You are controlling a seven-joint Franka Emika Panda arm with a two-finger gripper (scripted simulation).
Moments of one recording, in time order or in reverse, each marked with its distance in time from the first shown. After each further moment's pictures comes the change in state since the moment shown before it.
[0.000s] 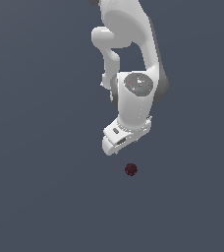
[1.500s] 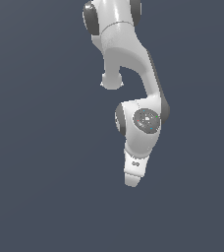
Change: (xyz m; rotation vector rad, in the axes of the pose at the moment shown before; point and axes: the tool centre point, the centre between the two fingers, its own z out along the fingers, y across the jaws) arm 0.058 0.002 0.070 0.013 0.010 -0.744
